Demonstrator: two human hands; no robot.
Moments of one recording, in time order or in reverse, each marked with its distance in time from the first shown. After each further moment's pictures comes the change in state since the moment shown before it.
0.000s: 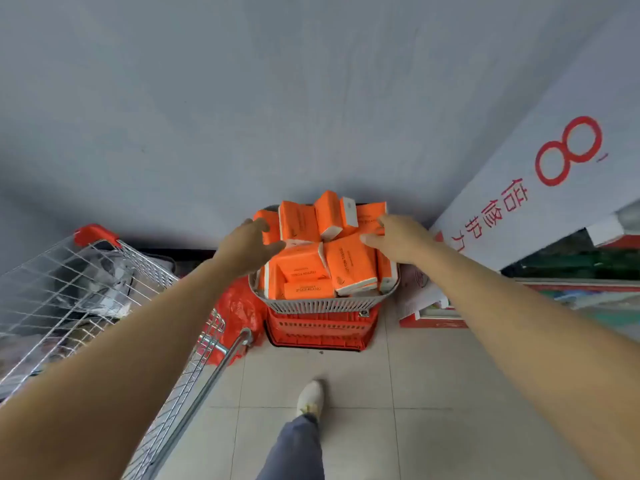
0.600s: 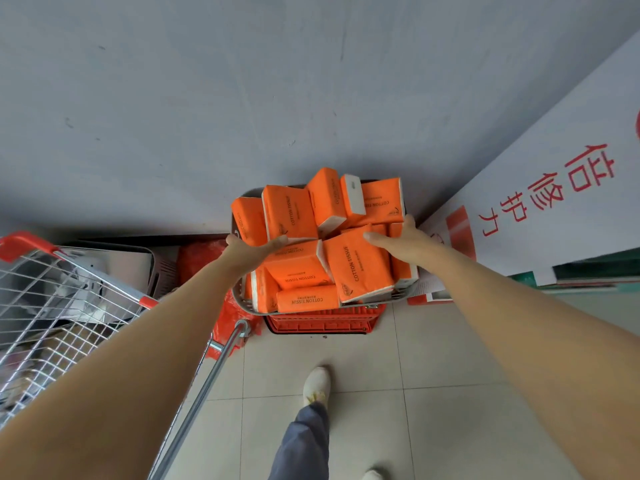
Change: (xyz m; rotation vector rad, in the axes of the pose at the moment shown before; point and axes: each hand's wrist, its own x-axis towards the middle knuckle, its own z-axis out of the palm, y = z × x) left_hand 0.092 -0.028 0.072 -0.492 -0.282 -0.580; right_hand 0.116 0.062 0.084 0.483 -0.196 0.422
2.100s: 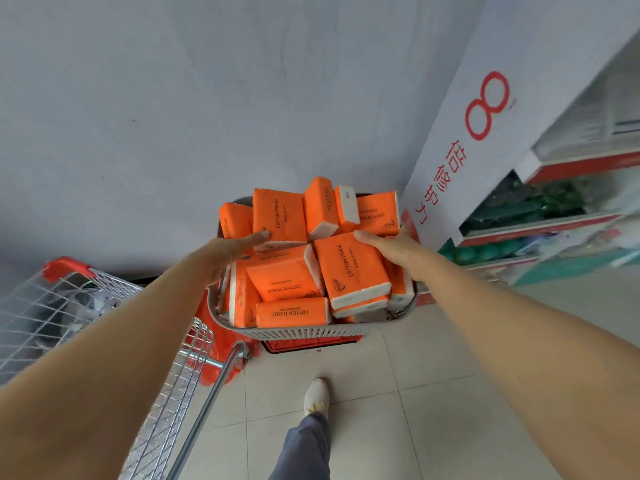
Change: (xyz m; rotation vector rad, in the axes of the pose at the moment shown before) left_hand -0.178 0.001 -0.019 -0.114 -0.102 0.109; right_hand -0.143 0.064 -0.016 0.503 0.058 -0.035
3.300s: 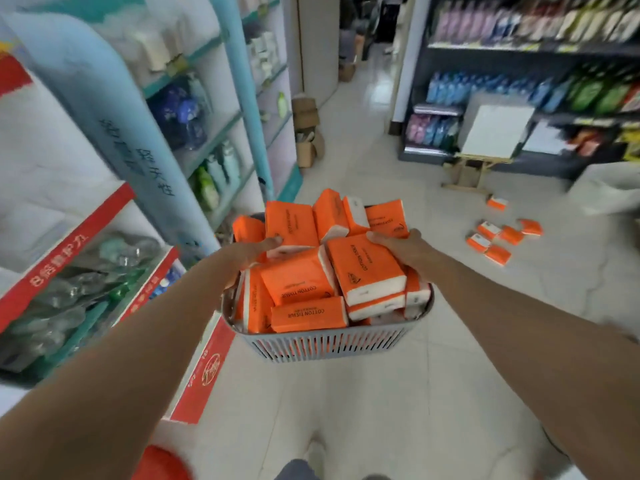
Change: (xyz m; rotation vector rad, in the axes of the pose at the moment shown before) left_hand -0.331 0.121 0.613 0.780 -0.727 0.557; right_hand -0.352 0.429 -0.441 0.865 0.952 0.181
